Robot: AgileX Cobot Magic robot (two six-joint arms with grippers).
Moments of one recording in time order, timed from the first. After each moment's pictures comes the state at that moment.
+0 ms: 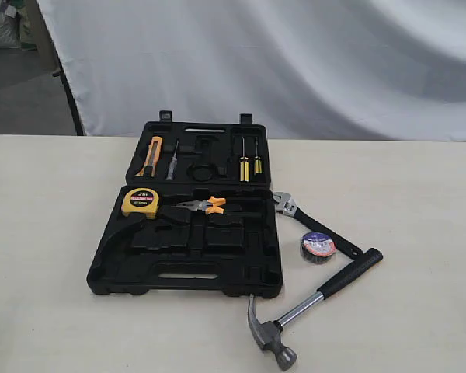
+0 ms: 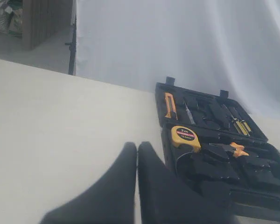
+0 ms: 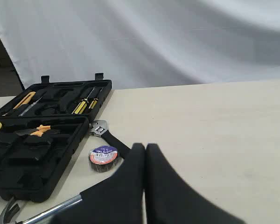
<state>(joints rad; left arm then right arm) 0.13 0.00 -0.01 0.02 0.10 -0.31 0.23 0.01 0.00 0.05 0.22 0.08</state>
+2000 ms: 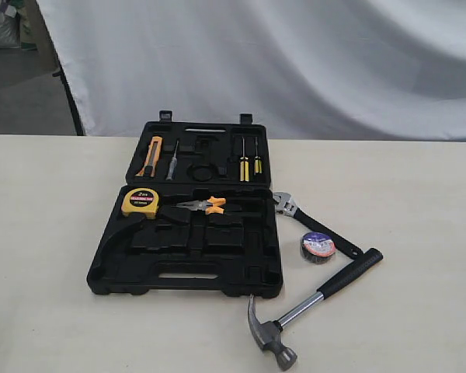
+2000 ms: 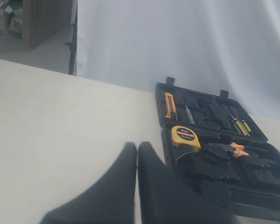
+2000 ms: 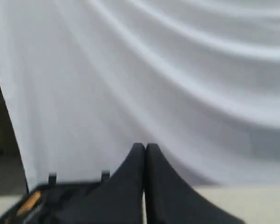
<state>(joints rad) 0.13 0.00 -0.01 0.02 0.10 -0.31 0.23 0.01 0.00 0.05 -0.17 0.08</state>
